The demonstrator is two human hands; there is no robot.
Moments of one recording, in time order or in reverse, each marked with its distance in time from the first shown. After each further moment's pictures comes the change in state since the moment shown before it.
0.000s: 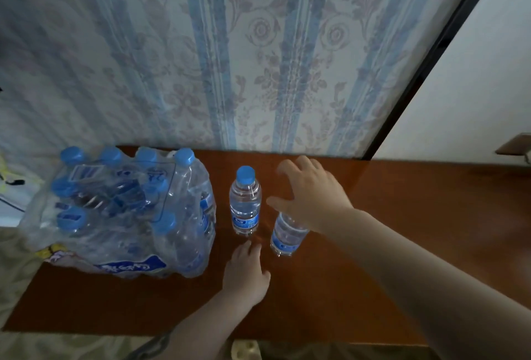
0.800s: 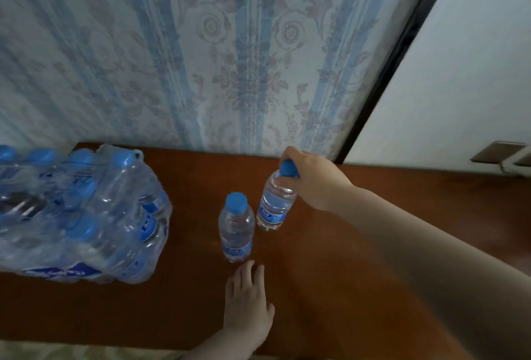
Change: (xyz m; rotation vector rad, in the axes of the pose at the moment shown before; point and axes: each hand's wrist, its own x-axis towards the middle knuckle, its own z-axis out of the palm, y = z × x) left_hand -0.024 0.087 0.077 0.093 0.097 0.081; right_hand 0.015 0.111 -0.034 0.231 -0.141 0.060
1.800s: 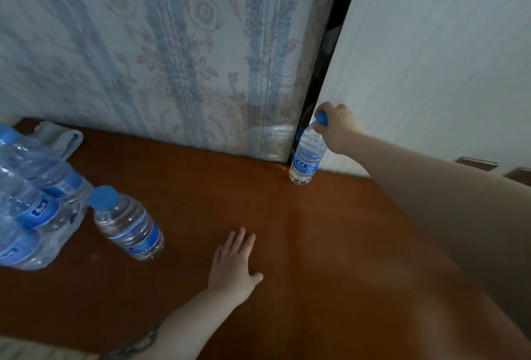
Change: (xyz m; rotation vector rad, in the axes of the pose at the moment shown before) left_hand 0.093 0.144 0.043 -0.052 -0.038 -0.068; right_hand 0.076 0.219 -0.097 -0.053 0.133 0.137
